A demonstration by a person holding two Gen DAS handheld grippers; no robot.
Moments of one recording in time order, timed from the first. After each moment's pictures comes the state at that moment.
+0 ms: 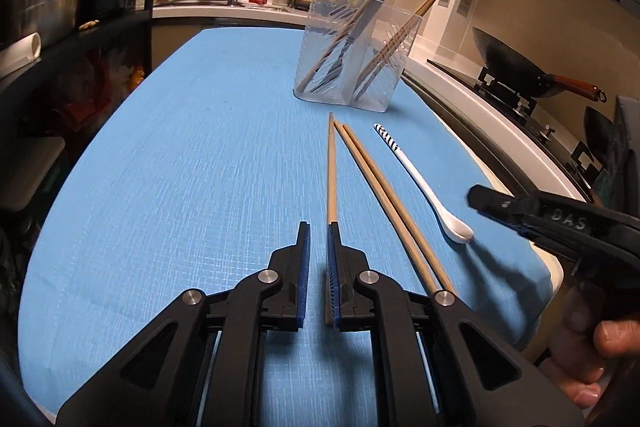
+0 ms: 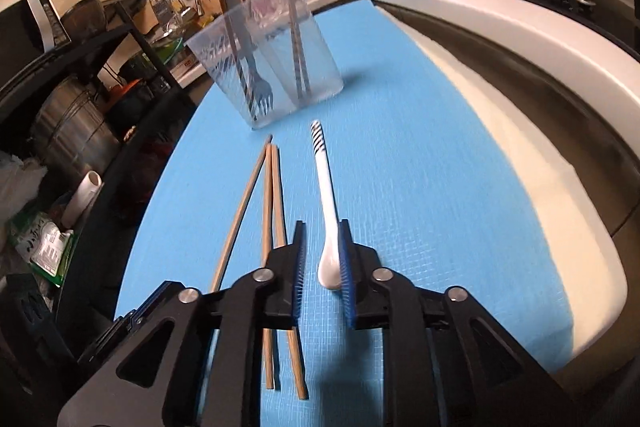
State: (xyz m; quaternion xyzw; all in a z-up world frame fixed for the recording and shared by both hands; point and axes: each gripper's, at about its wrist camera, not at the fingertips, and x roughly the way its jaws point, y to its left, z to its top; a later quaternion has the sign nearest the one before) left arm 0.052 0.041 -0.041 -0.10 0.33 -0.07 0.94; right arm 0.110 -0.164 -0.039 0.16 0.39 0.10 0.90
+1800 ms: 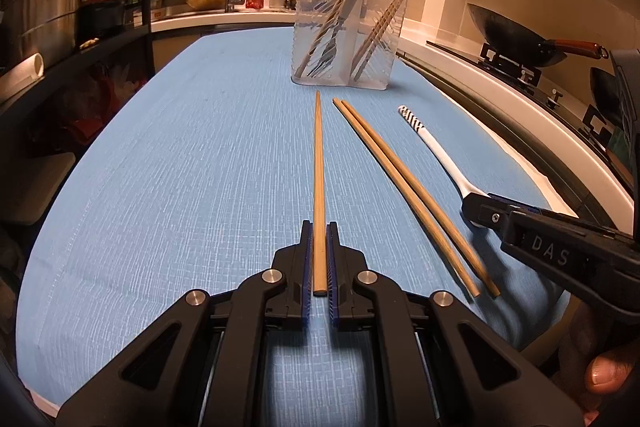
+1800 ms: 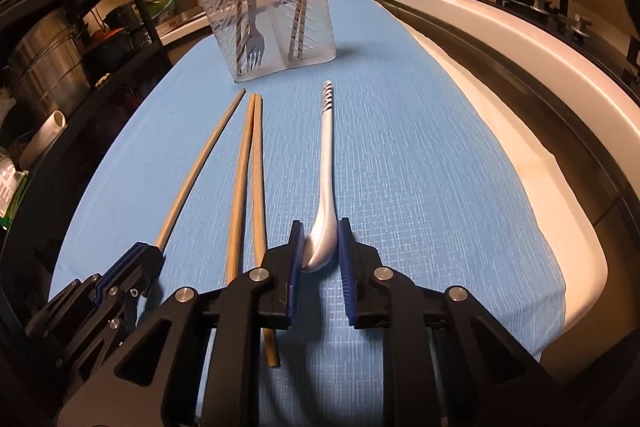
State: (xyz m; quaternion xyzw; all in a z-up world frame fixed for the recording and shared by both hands) left arm 0.042 0.014 -0.060 -0.05 0.32 -0.04 0.94; right arm 0.084 -0.142 -0.053 0.06 0.40 0.06 0.91
